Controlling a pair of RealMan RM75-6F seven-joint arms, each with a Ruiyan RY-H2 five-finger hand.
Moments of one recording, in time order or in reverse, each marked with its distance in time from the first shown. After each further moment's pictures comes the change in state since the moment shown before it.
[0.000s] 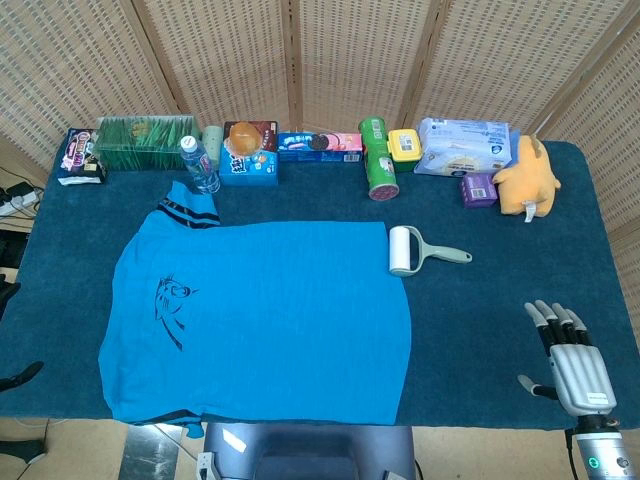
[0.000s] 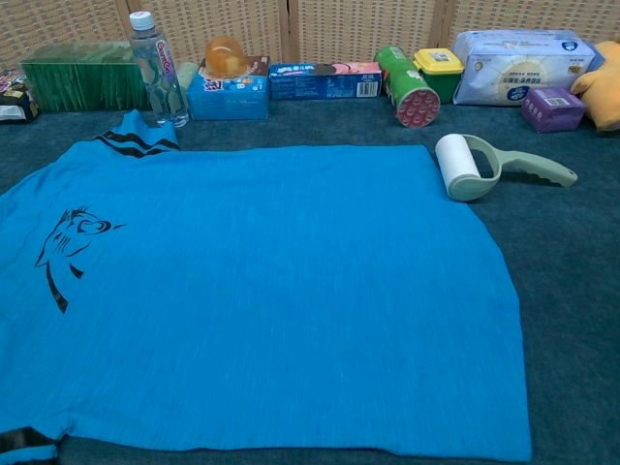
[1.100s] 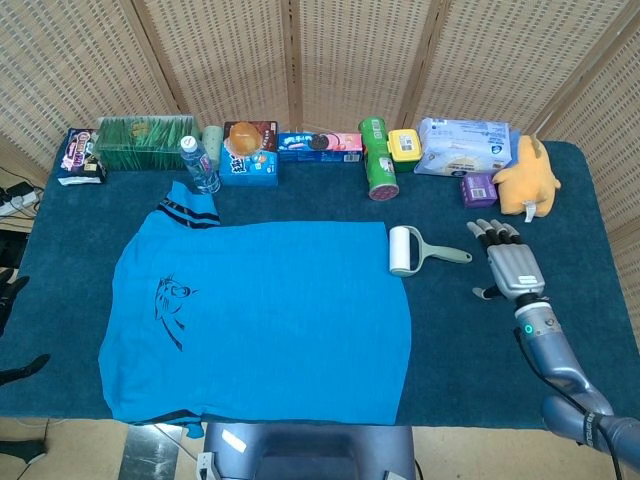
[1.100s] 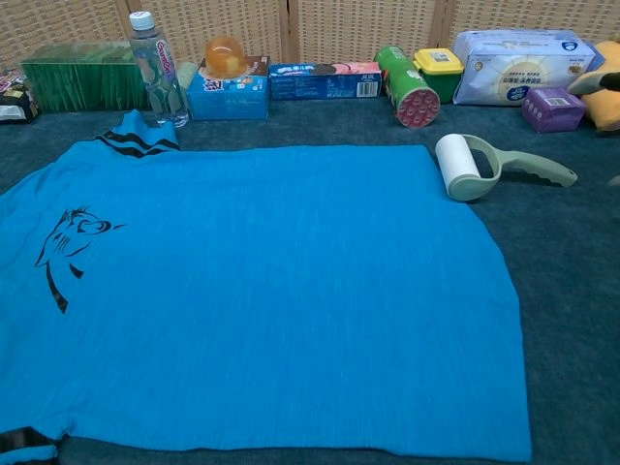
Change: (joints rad) left arm -0.036 -0.014 -0.030 -0.052 -0.097 -0.075 0.097; right arm 0.458 -0.175 0.242 0.356 0.279 -0.590 0.001
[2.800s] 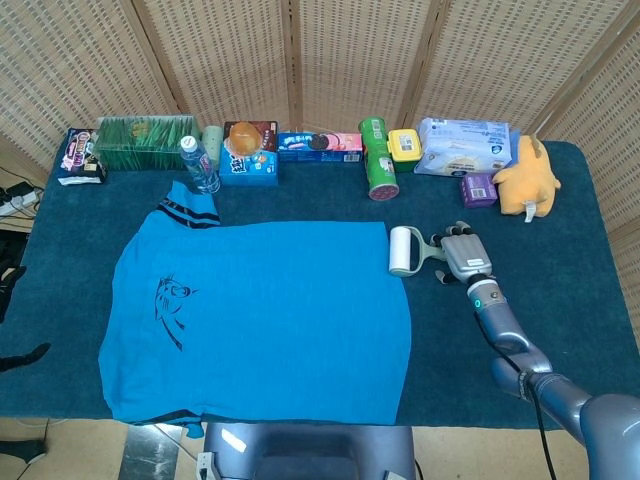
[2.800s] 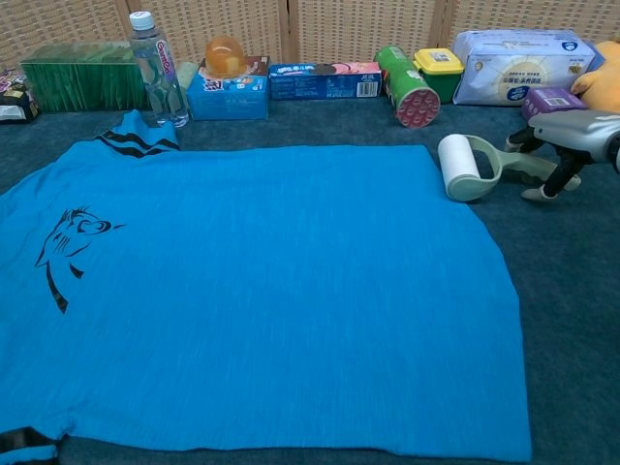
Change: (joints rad) left arm -0.039 -0.001 -0.039 -0.036 -0.126 -0.061 0.049; right arm 0.201 -0.308 -0.054 0.449 -0.020 -0.170 0.124
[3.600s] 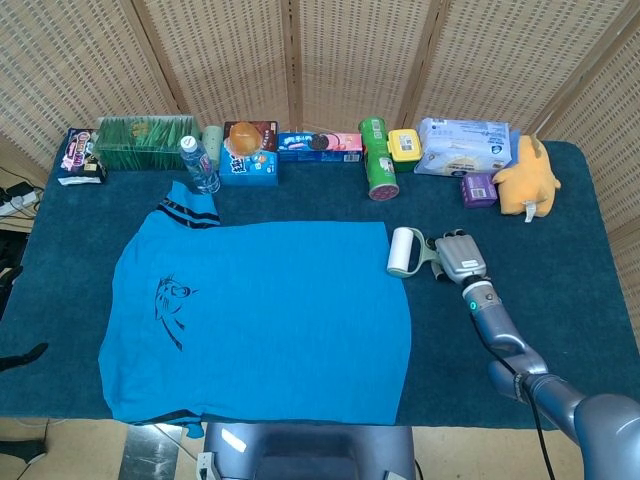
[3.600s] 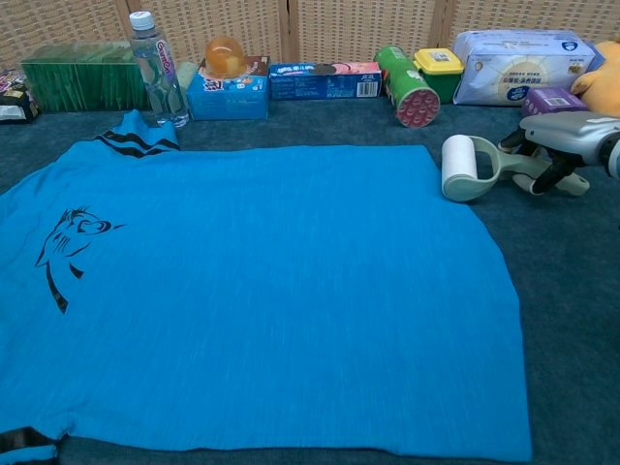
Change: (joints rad) left arm 0.002 0.006 0.000 0.001 0.000 0.004 -0.016; right arm 0.002 -0.009 -0.013 -0.001 -0.030 0.024 0.024
